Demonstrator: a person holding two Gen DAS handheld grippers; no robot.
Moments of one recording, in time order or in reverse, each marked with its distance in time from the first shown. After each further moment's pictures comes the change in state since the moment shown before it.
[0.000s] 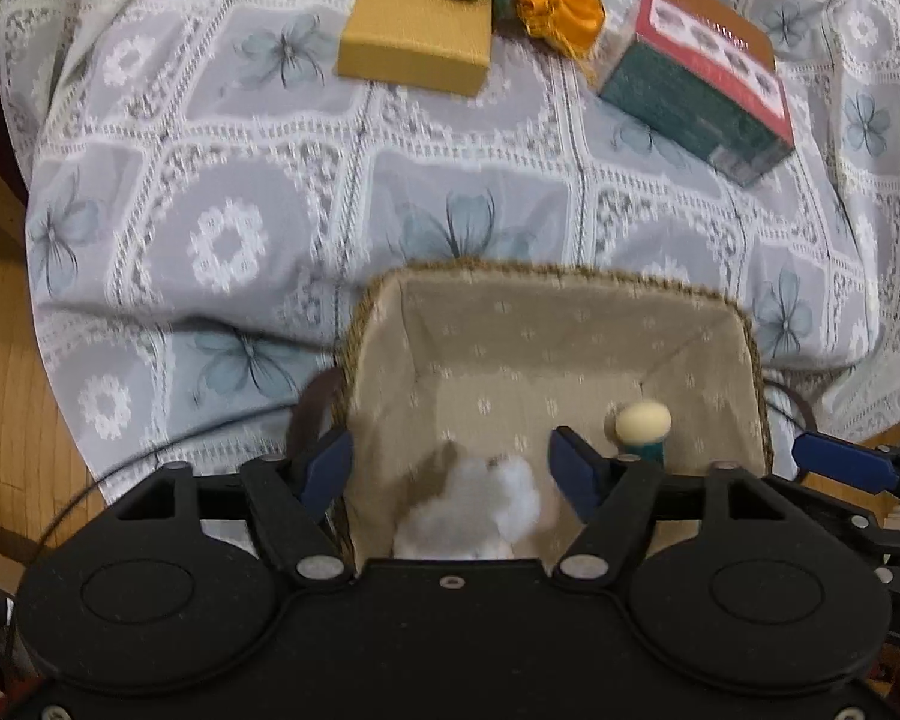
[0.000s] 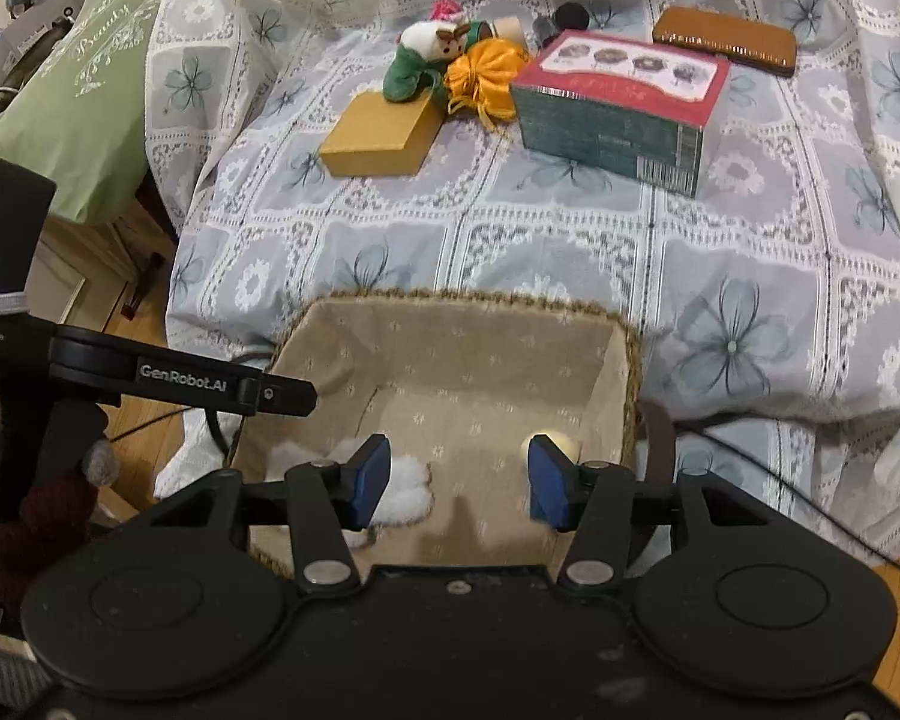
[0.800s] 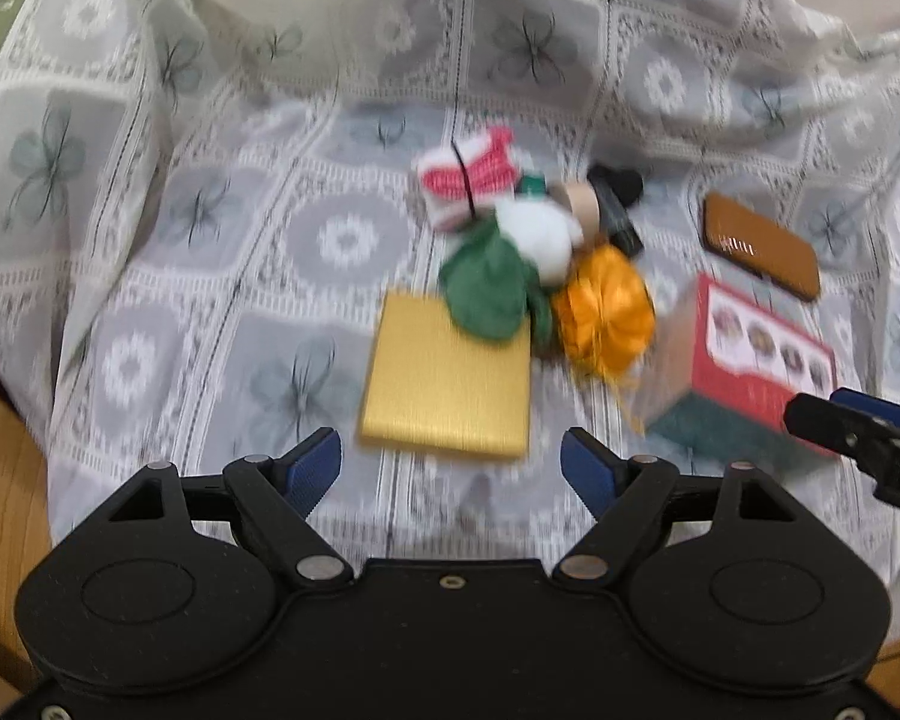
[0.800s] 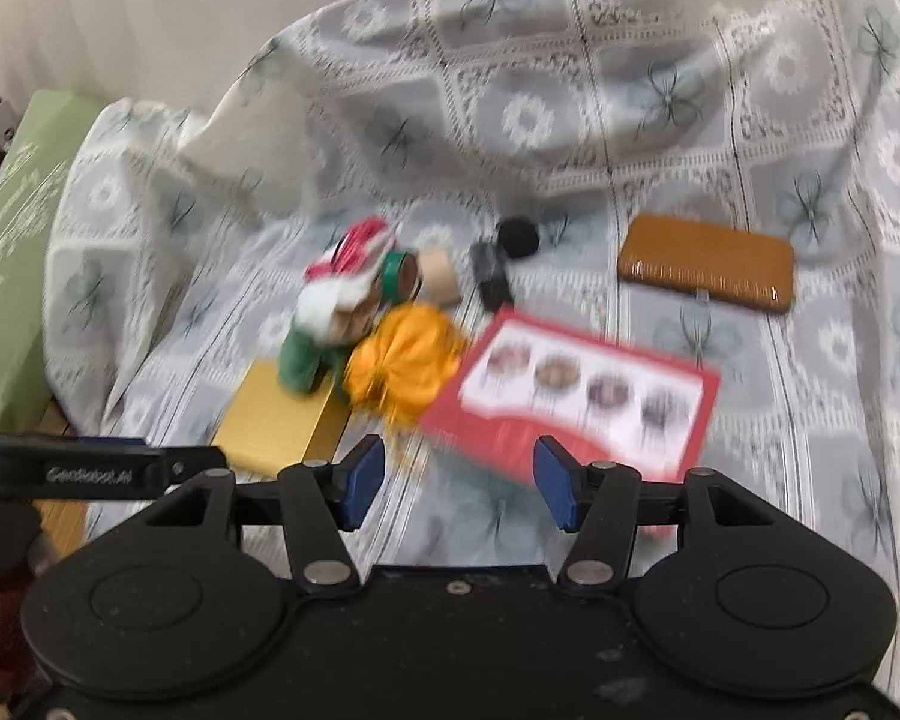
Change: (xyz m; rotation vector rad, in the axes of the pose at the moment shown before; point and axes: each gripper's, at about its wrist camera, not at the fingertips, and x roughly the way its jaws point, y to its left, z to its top) left arm -0.003 0.004 0.138 -0.007 -0.303 0.067; right arm 0.042 -0.045 0.175 0.008 -0.272 -0.093
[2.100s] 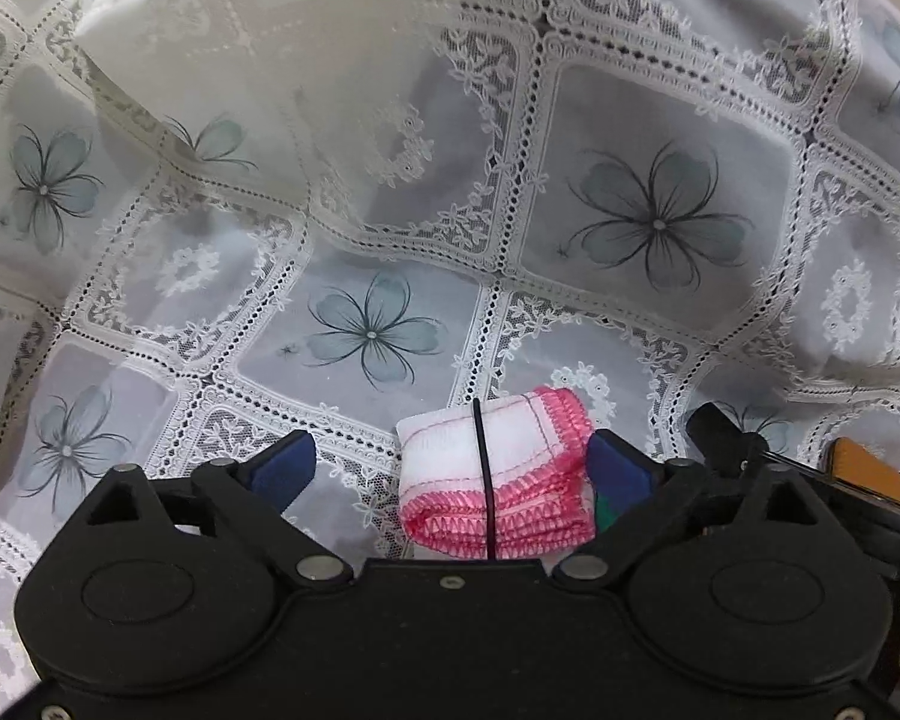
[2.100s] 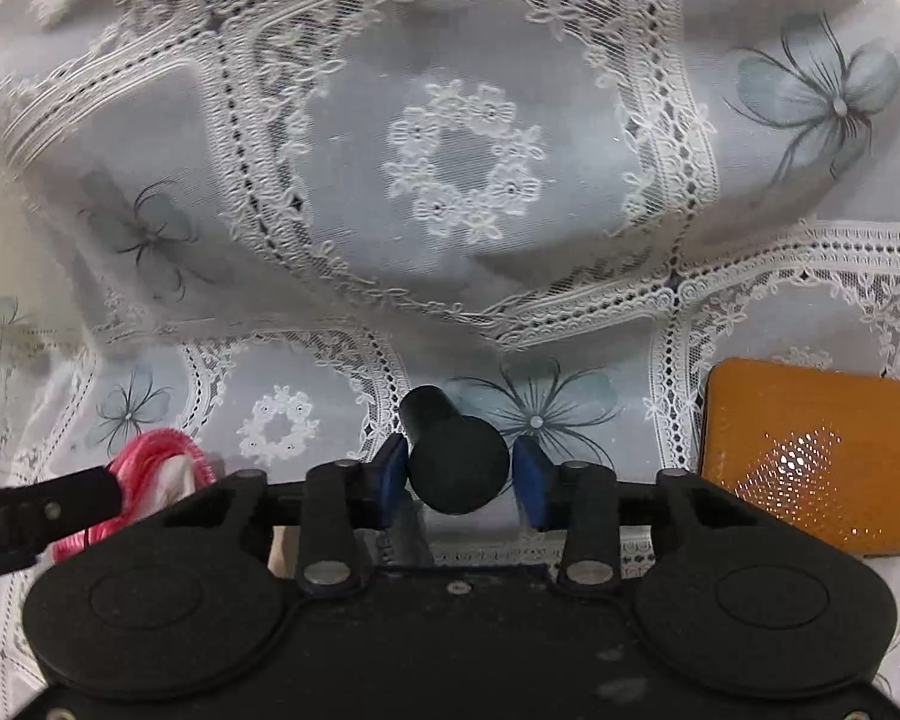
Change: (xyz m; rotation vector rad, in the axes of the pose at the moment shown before) left arm 0.136 -0.001 0.142 -0.108 -0.100 0.044; right arm 0.236 -0.029 0.133 0.107 0.015 -0.175
